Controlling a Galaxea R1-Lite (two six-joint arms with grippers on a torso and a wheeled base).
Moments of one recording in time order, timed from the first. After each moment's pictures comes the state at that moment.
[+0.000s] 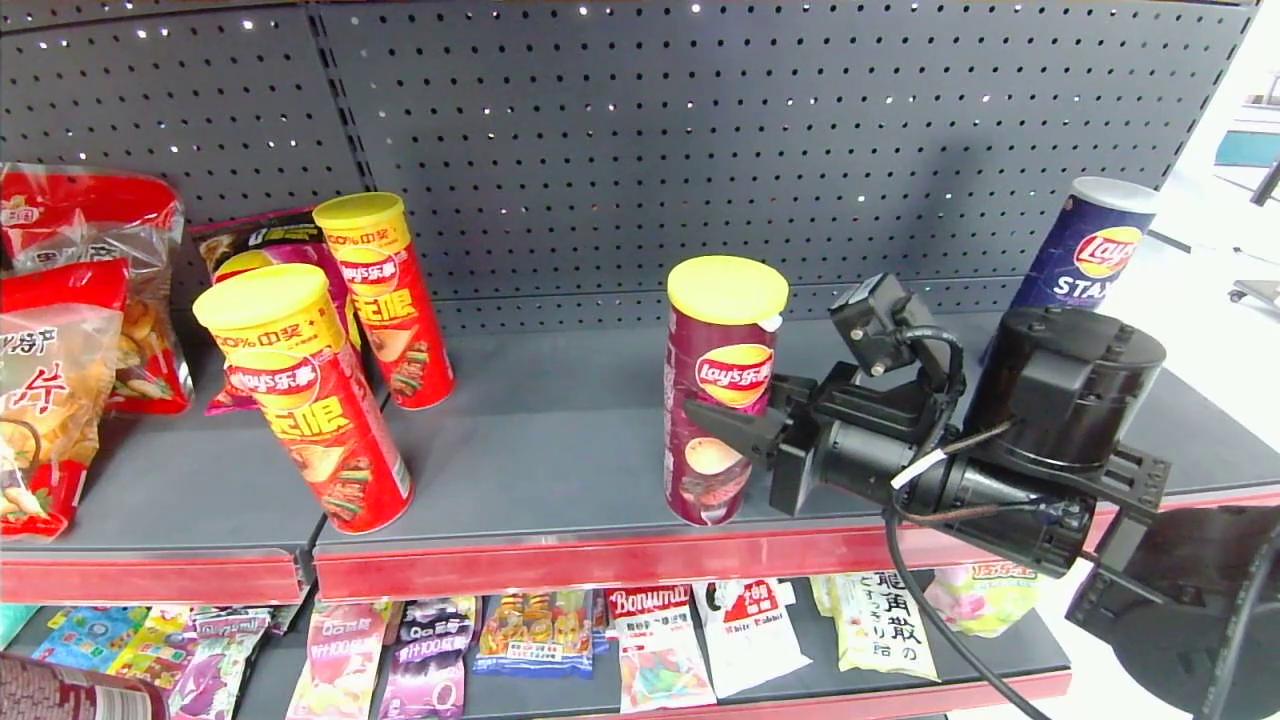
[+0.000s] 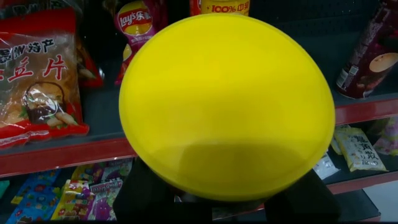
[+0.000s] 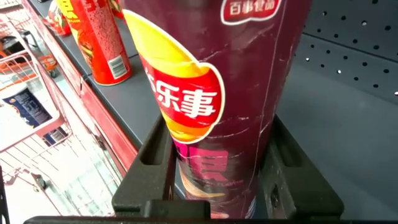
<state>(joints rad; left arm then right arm) 0.05 0.34 -0.58 0.25 -0.17 0.03 0.67 1.76 -0.68 -1.03 0.24 -0.04</state>
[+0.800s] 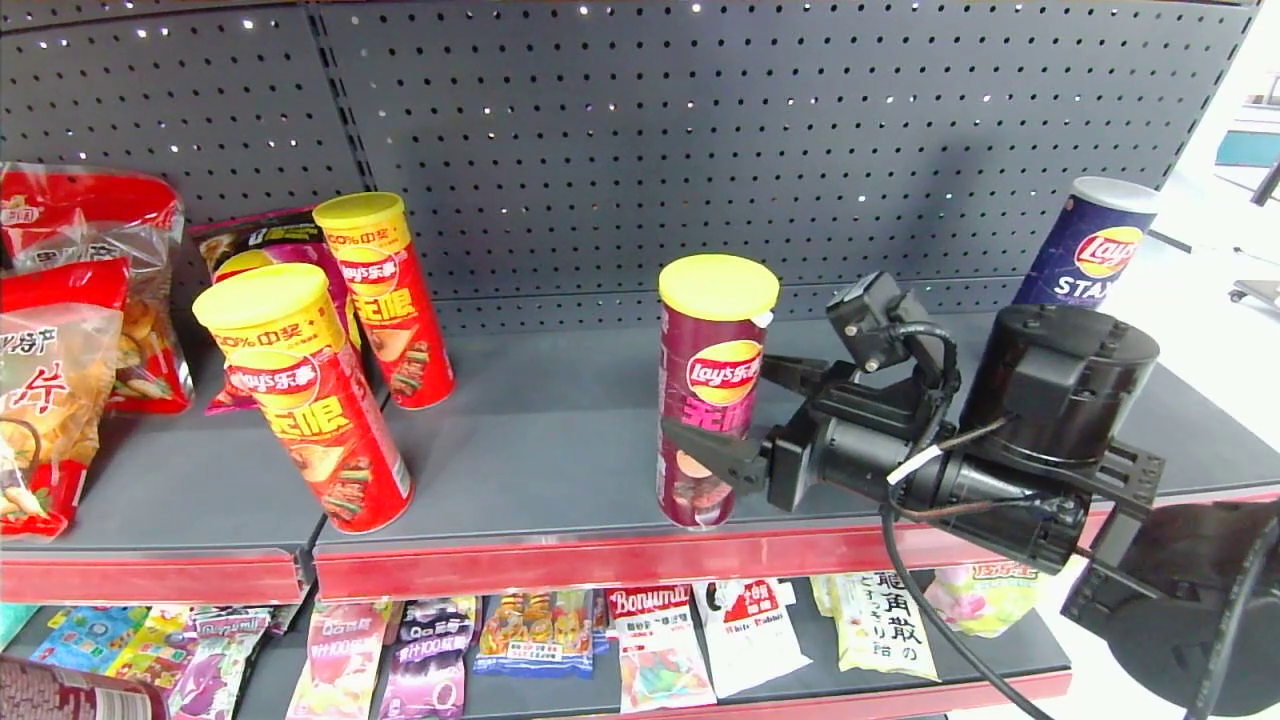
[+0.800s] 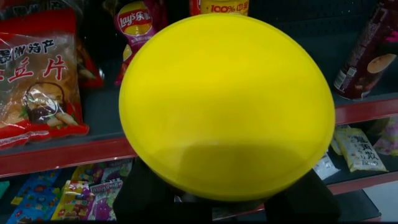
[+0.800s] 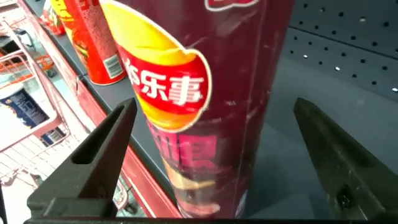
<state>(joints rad) 0.05 0.33 -0.58 0.25 -0.17 0.03 0.67 1.75 -0.68 -1.03 0.22 -0.04</state>
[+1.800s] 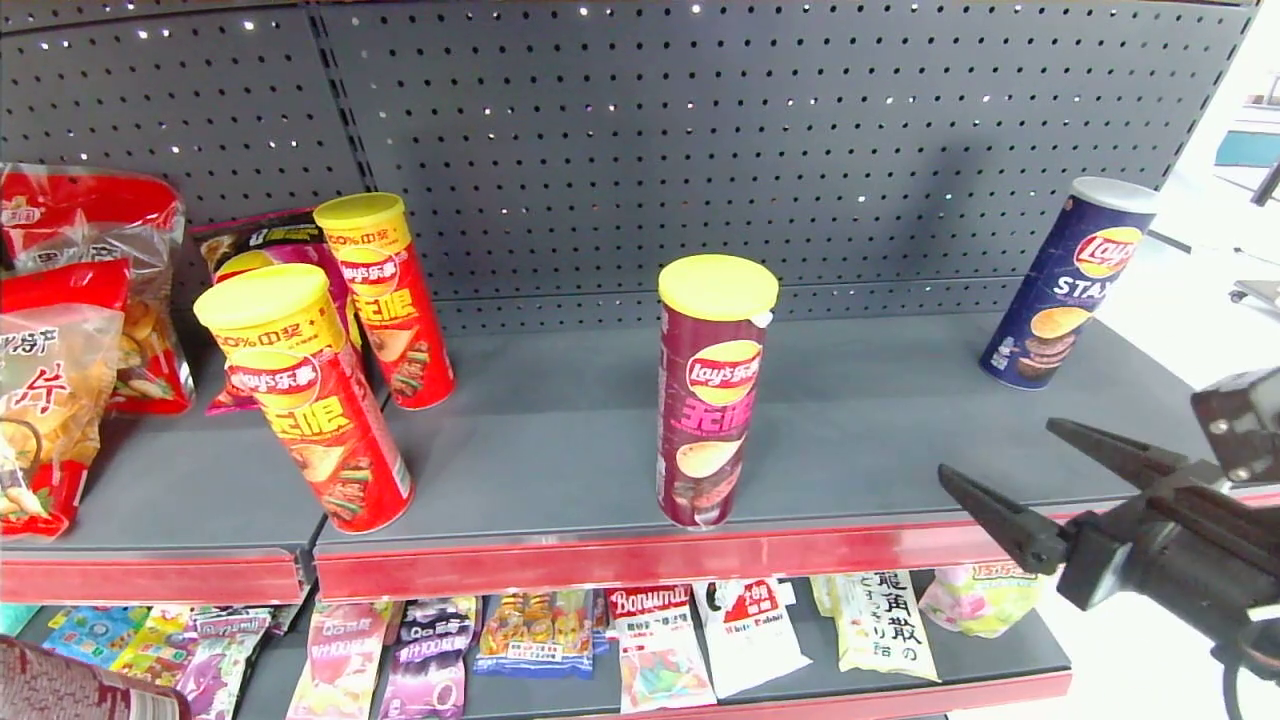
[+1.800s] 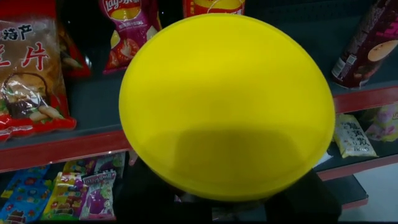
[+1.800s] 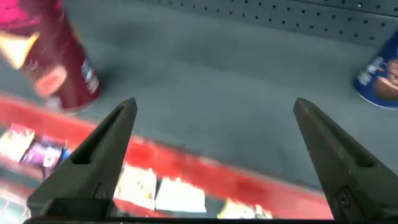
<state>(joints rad) 0.05 0.40 -0.58 0.25 -0.20 0.03 0.48 1.21 -0.24 -0.86 -0.15 -0.09</state>
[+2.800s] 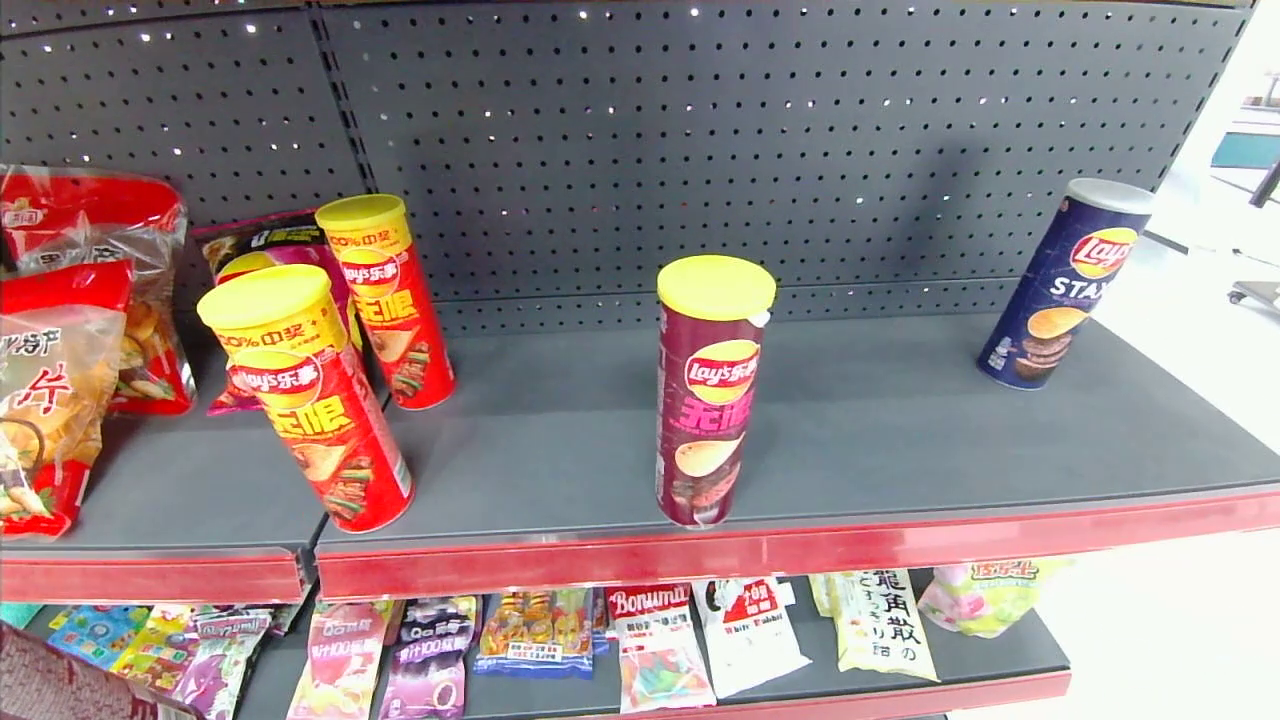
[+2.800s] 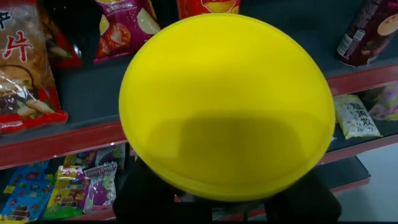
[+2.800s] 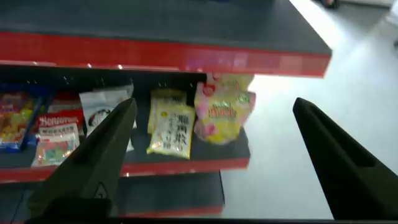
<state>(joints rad) 0.05 0.43 -0.53 0.25 -0.22 0.08 -0.20 0.16 -0.20 0.13 0.11 -0.18</state>
